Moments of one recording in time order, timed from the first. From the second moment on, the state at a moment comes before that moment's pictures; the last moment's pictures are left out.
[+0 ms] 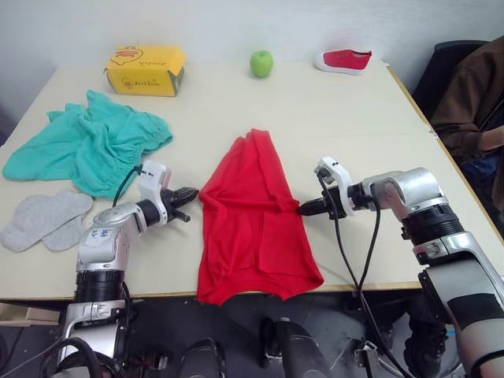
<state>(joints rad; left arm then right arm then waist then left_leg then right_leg) -0.54 0.48 0.16 0.18 -0.28 0.65 -0.65 -0.93 -0.62 0.30 0.45 0.42 1.07 1.05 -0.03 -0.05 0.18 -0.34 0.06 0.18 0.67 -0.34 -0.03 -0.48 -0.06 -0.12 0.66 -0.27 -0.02</state>
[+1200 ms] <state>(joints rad) -0.41 0.79 -0.22 0.37 -0.03 -0.92 -1.17 -0.41 -0.75 0.24 0.39 -0.01 -0.96 1.11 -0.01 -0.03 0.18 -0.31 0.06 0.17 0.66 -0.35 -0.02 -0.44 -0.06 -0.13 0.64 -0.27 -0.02</state>
